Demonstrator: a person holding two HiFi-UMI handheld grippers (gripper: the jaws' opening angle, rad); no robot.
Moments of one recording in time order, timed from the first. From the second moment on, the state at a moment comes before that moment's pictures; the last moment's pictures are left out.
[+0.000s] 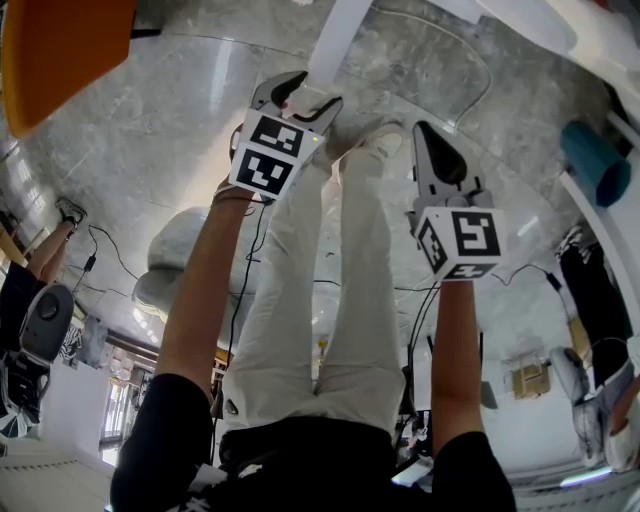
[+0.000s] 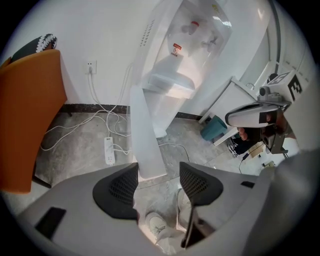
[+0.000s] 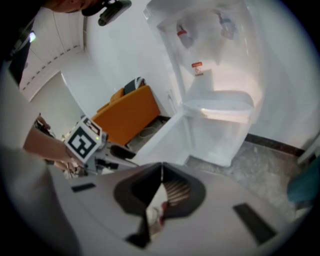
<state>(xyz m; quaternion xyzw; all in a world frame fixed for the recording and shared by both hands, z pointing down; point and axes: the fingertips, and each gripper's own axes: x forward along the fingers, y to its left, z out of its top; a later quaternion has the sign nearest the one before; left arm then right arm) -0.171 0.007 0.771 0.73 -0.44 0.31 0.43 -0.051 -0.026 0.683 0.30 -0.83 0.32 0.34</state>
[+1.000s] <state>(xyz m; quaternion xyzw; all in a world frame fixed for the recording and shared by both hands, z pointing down) -0.077 0.004 0.768 0.78 -0.34 0.34 0.40 0.012 -0.025 0.687 0.36 -0.81 0.34 0.32</state>
